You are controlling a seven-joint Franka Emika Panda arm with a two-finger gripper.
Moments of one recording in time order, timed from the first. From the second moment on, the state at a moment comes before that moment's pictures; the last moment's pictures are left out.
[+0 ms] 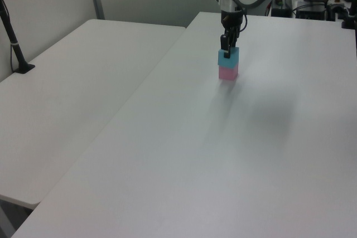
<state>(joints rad) -0.07 0.45 -0.03 -1.49 -0.02 2.00 -0.06</state>
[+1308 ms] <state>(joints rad) -0.06 0.36 -0.02 -1.46 -0.02 1.94 0.00</state>
